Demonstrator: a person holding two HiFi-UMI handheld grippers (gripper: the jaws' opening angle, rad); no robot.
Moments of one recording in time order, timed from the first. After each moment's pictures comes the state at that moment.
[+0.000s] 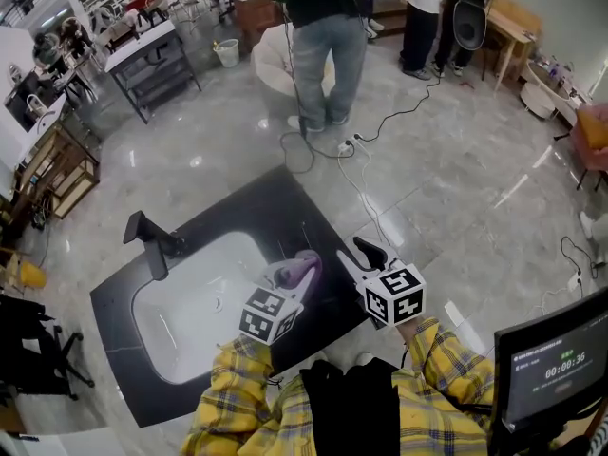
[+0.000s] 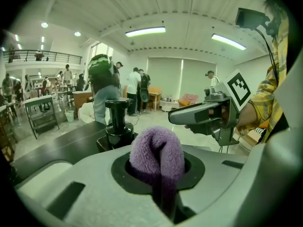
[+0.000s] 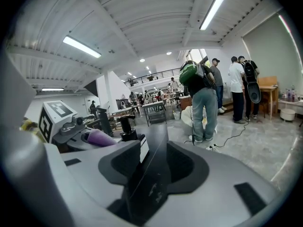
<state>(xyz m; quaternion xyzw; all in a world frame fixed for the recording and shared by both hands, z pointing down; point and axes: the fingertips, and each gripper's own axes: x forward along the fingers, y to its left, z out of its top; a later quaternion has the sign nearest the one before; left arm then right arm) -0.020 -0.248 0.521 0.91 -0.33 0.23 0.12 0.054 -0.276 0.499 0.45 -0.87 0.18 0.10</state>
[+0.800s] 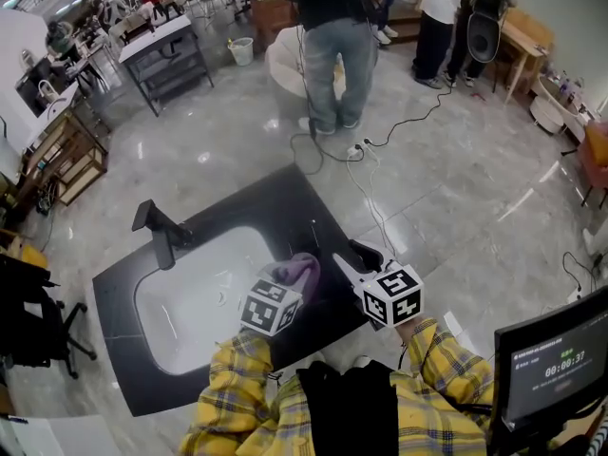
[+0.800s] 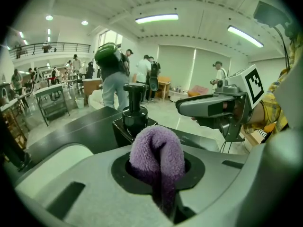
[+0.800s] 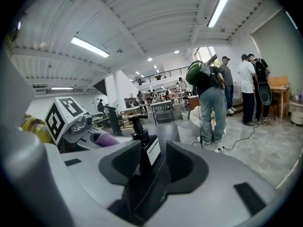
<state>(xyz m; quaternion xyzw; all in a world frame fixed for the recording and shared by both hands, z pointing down) -0.048 -0.245 0.537 0.87 -0.37 0.28 0.18 0.027 -0.269 0.494 0.41 -0.89 0.17 0.10</state>
